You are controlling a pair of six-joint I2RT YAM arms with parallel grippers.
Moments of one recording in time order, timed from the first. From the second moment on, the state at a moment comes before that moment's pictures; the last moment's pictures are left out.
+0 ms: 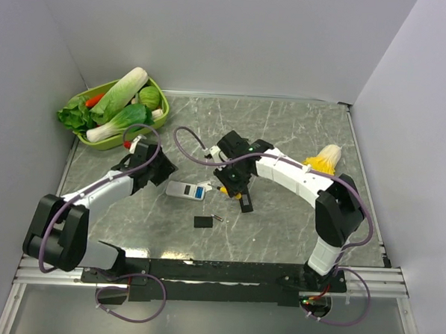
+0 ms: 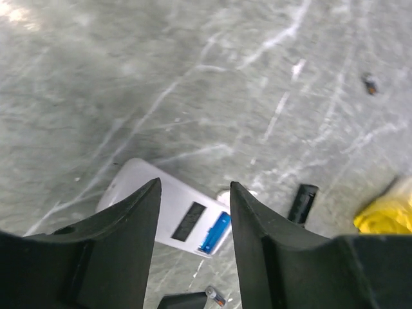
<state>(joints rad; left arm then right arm) -0.33 1.36 0.73 -0.17 -0.07 -1.03 0.76 1.74 1.38 -0.86 -0.13 -0.11</state>
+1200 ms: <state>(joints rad) -0.30 1.63 0.73 0.07 0.22 -0.91 0.78 1.91 1.51 -0.93 -0.05 -0.15</state>
